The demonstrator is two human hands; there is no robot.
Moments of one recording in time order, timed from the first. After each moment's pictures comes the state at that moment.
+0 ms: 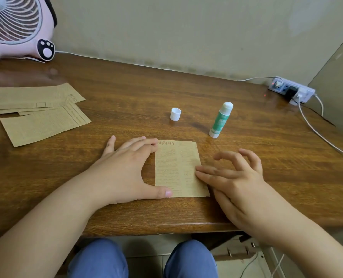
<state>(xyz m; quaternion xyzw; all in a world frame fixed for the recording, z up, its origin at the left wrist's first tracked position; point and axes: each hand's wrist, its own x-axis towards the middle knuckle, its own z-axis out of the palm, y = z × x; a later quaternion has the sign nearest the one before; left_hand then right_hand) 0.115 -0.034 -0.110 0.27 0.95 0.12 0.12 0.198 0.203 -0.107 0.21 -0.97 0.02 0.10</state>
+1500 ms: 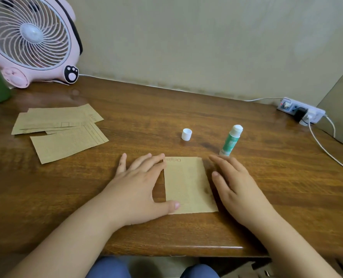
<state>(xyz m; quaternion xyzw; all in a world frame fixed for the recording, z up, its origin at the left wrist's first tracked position) 0.118 -0.039 -0.115 0.24 0.96 0.11 0.09 0.151 0.188 -0.116 0.06 -0.97 0.21 0.13</state>
